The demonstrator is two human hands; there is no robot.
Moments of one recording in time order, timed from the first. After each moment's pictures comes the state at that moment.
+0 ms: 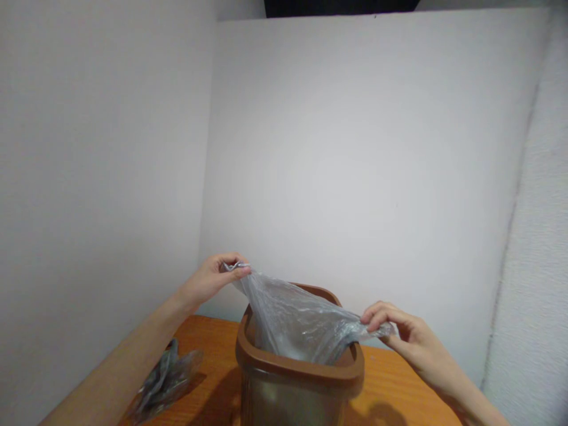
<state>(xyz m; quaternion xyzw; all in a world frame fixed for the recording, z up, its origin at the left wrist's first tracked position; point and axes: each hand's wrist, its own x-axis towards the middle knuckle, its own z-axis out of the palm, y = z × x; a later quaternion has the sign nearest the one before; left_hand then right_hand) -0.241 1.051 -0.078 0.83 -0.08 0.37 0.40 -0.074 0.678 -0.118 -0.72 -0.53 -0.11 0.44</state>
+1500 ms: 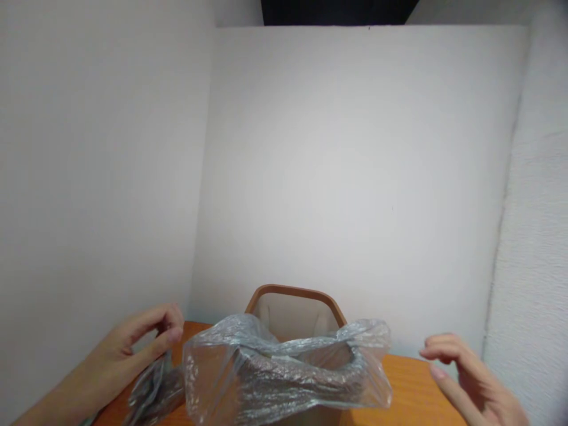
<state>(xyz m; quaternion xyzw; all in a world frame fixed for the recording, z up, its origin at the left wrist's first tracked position) -0.327 1.084 -0.158 0.87 -0.05 0.36 0.32 -0.092 0.634 -0.164 -0.68 -0.45 -0.45 0.37</state>
